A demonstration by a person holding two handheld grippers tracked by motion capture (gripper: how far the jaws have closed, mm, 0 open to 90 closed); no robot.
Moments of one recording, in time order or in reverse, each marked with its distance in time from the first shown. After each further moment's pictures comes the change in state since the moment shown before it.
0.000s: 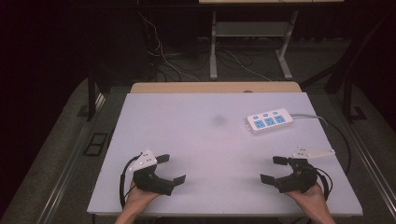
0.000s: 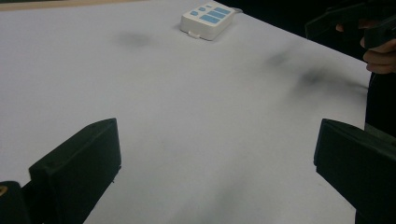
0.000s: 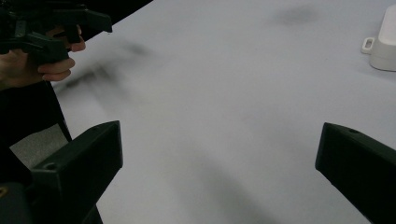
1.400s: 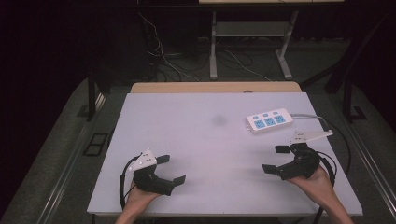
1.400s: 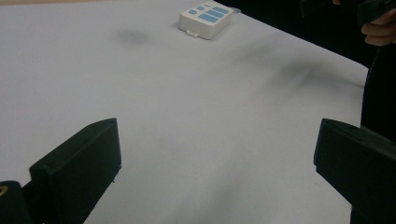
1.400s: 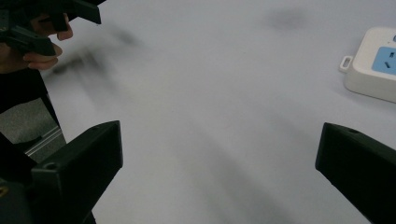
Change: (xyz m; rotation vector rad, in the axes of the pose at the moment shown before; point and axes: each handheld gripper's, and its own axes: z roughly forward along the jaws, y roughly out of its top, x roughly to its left) left arm 0.001 -0.001 0.000 0.003 -0.012 -0.018; right arm -0.007 0.045 -0.006 0.127 -0.030 -0.061
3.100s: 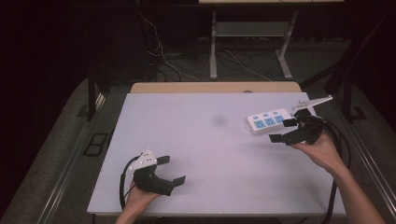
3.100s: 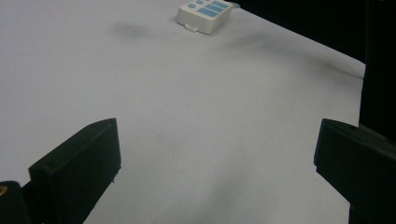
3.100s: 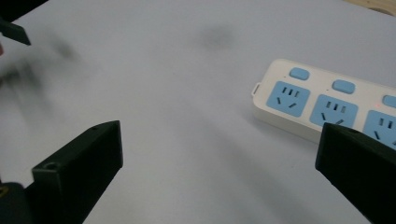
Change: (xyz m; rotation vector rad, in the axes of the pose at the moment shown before) left arm 0.002 -0.002 0.001 0.011 -0.006 -0.010; right arm -0.067 0.058 -0.003 0.082 -0.090 0.006
